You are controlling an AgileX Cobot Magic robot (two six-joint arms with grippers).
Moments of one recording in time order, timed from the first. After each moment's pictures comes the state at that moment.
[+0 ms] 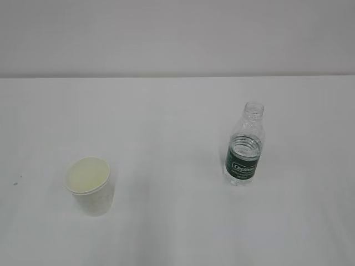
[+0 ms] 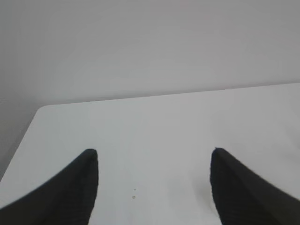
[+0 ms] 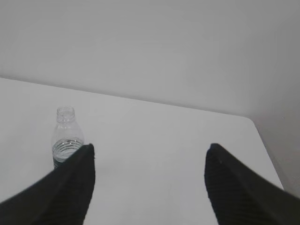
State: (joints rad) left arm -0.04 0.05 -0.55 -0.11 0.76 0.07; right arm 0.10 0.01 -0.59 -0.03 0.85 -0.15
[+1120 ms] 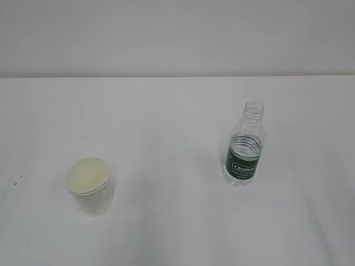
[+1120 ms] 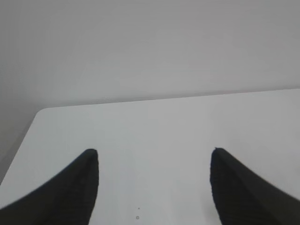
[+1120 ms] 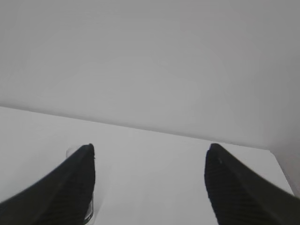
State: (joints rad) left arm -0.04 0.30 -0.55 -0.10 0.53 0.07; right arm 0.10 0.15 -0.56 0.07 0.58 -0.20
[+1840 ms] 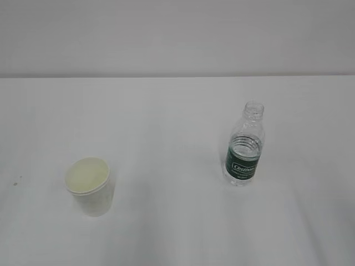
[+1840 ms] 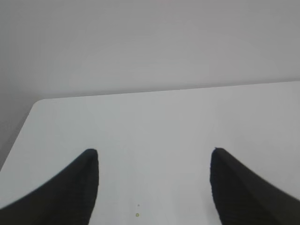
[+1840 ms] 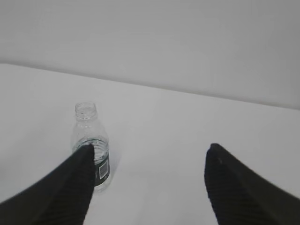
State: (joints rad) left arm -0.04 0.39 -0.55 -0.11 0.48 0.07; right arm 0.10 0.28 -0.40 0.21 0.45 -0.32
